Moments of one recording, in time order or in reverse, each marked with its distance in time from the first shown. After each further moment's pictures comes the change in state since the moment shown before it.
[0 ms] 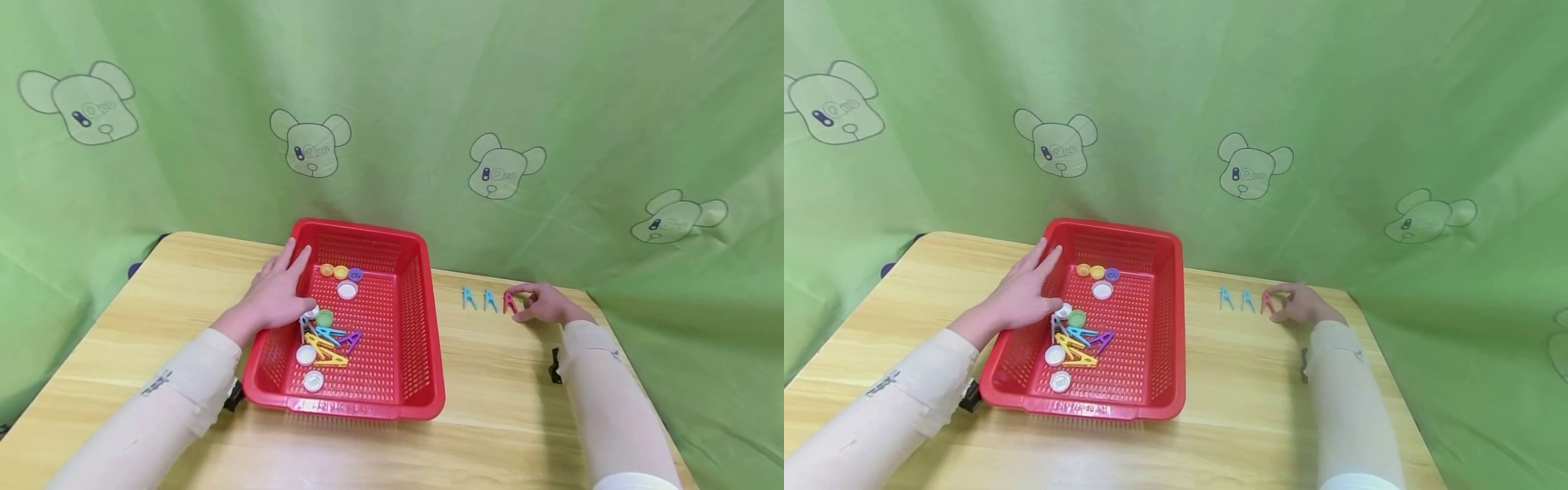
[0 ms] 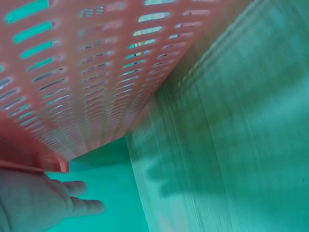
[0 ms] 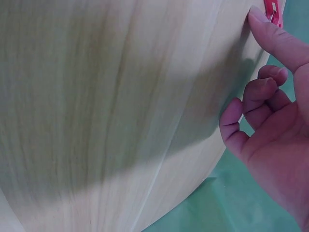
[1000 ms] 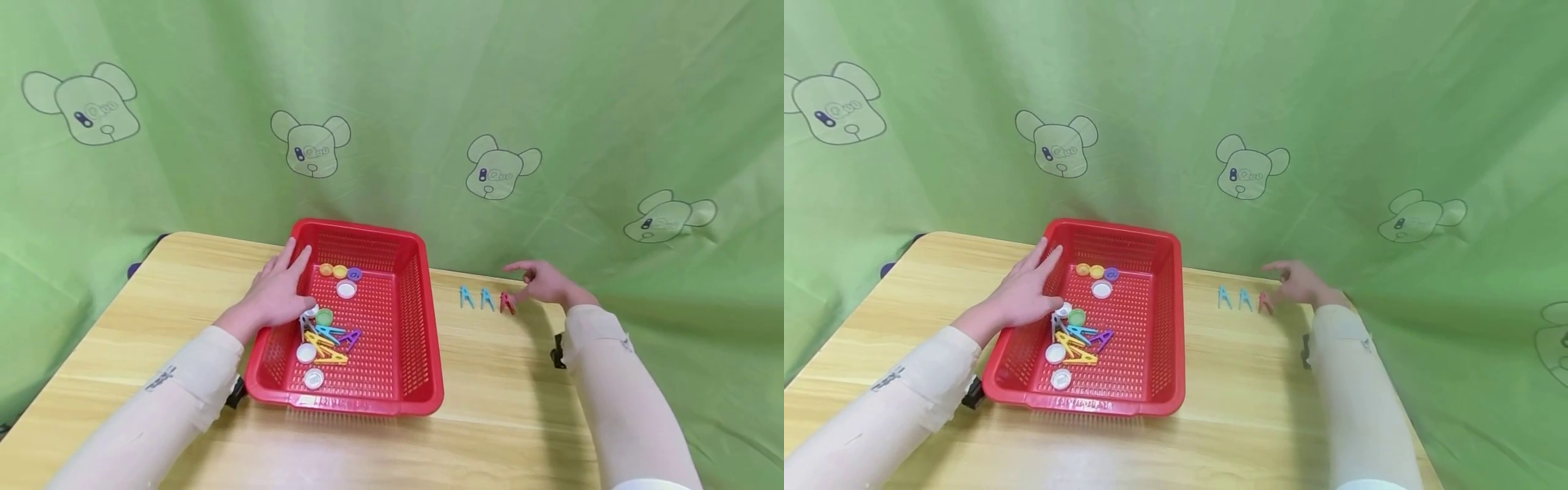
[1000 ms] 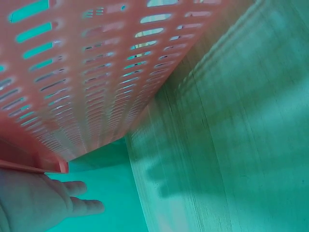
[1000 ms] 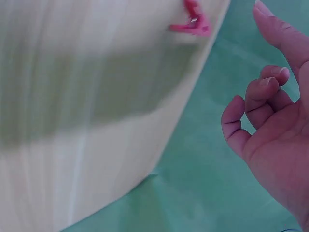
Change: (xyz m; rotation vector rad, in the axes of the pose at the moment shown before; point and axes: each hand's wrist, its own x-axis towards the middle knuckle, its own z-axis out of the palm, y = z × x) left_hand 0.000 0.001 0.000 -0.012 -0.004 0.004; right_hand -0.007 -0.049 -0.031 0.013 0.032 -0.071
